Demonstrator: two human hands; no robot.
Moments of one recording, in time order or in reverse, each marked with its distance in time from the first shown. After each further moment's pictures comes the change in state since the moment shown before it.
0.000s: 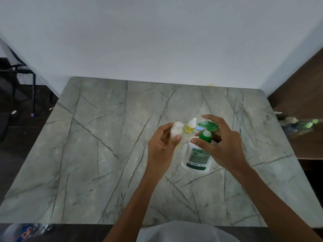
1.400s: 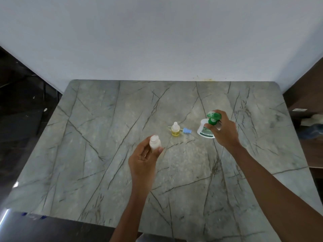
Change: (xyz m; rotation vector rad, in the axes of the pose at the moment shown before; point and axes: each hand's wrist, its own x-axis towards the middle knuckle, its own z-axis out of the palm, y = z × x) left_hand 0.001 -0.032 0.103 0.208 0.394 -0.134; right_hand 0.090 0.257 -0.038 0.044 -0.024 0.212
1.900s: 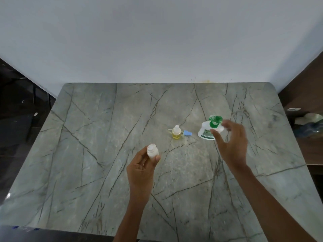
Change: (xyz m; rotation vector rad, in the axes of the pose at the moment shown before) left_hand 0.009 -0.015 -0.022 0.095 -0.014 0.021; right_hand -0.054 -0.038 -0.004 -0.206 0.352 -0.143
